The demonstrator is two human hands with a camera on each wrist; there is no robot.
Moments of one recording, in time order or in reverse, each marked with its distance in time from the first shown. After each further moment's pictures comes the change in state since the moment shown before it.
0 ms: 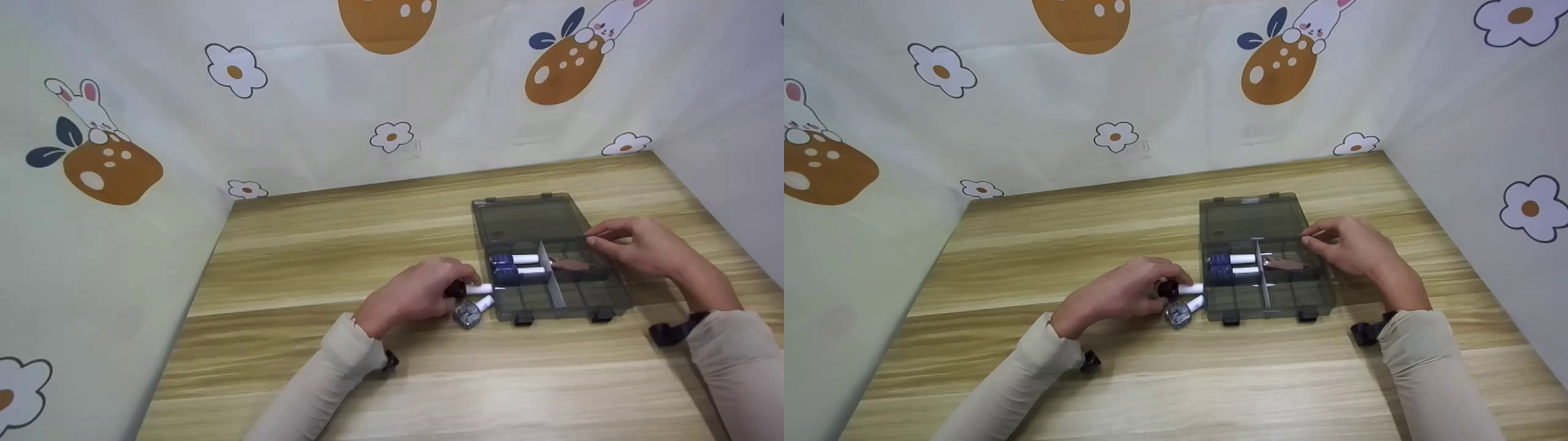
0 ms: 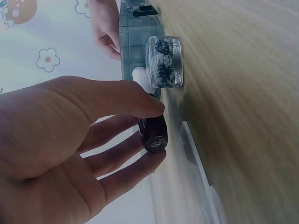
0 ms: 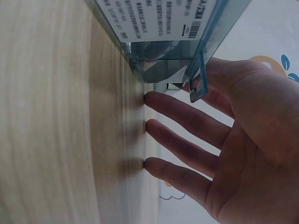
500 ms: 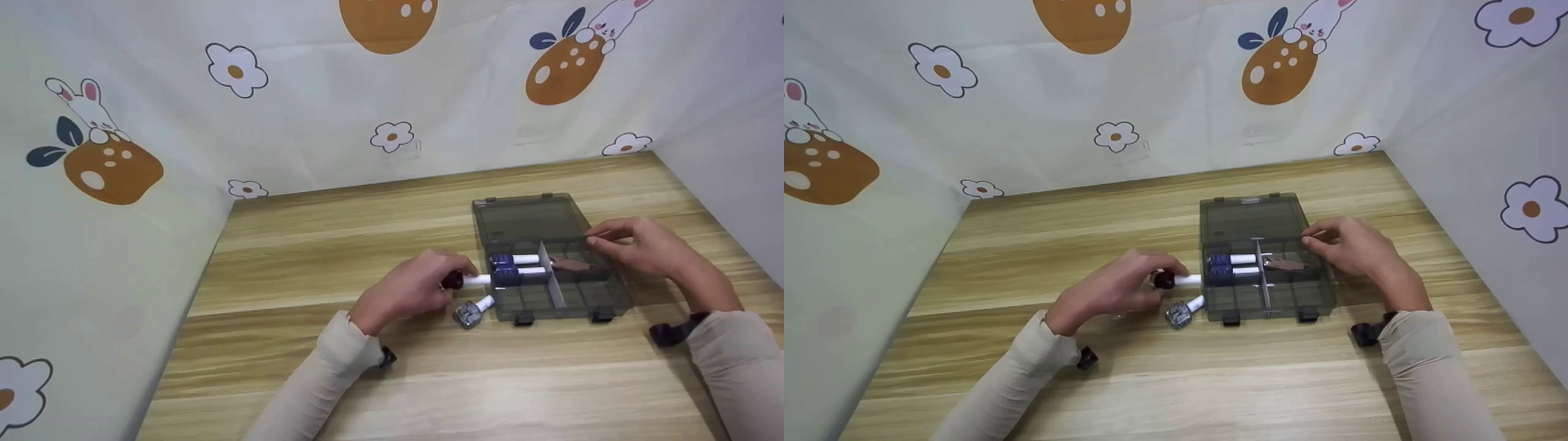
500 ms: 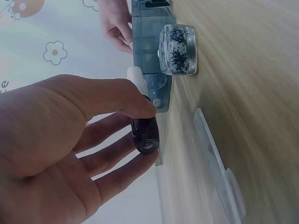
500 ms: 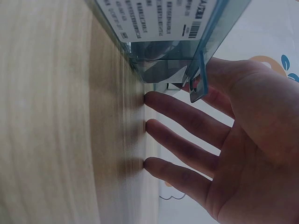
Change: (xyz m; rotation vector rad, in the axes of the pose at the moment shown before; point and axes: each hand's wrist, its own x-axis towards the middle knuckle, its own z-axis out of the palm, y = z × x) left_hand -0.004 -0.001 -0.009 -0.075 0.060 -0.045; right_hand 0.000 0.000 0.001 0.020 -0.019 0.010
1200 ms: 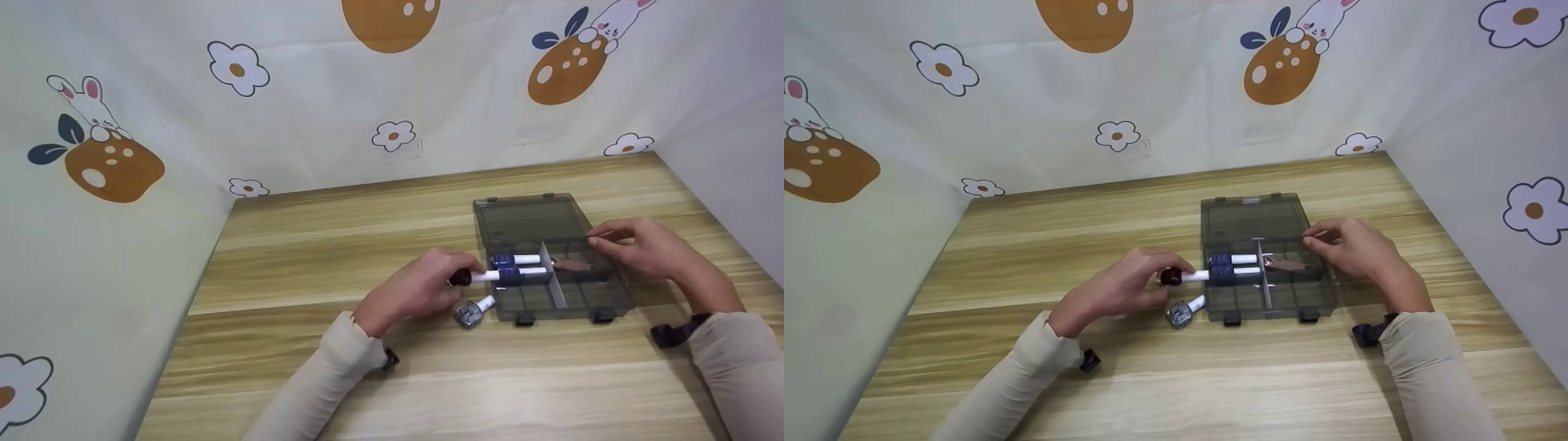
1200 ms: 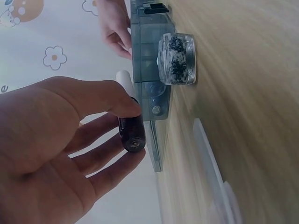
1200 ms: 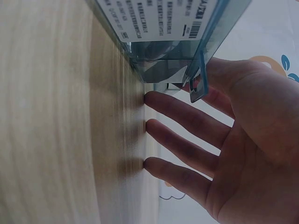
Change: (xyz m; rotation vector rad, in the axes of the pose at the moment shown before) left_hand 0.004 0.004 0.003 -0.012 0.041 0.054; right_hand 0.000 0.001 0.000 -0.017 0.023 -0.028
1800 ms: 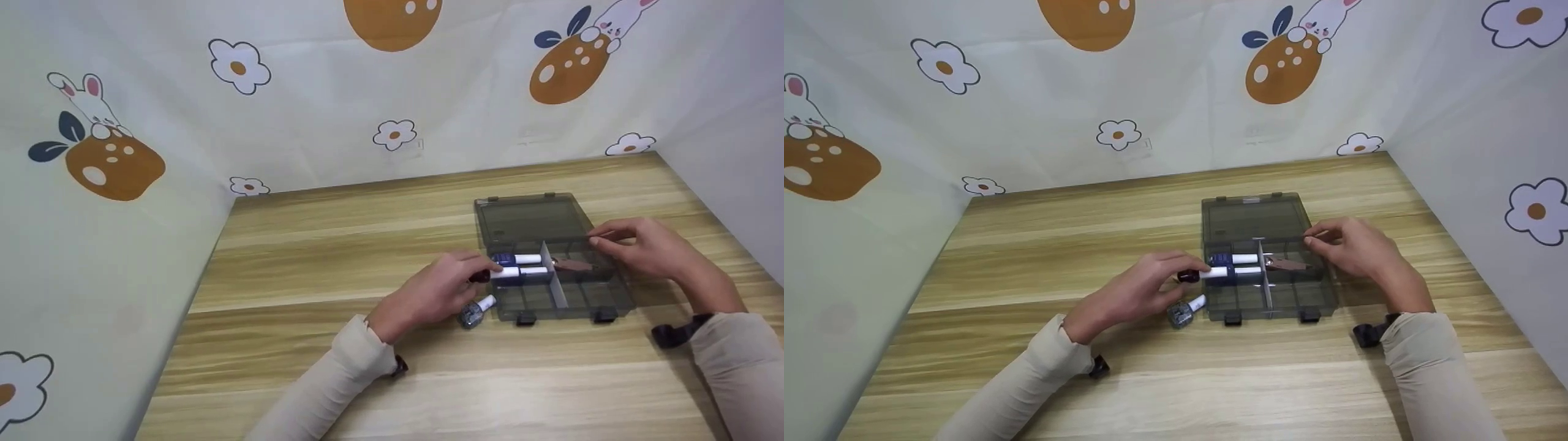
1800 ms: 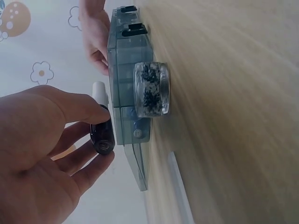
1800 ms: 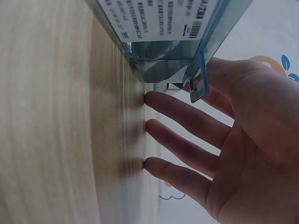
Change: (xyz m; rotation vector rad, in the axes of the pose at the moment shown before) left_hand 0.007 0.010 0.020 0.033 0.093 0.065; right_hand 0.000 0.001 0.001 -0.002 0.004 0.005
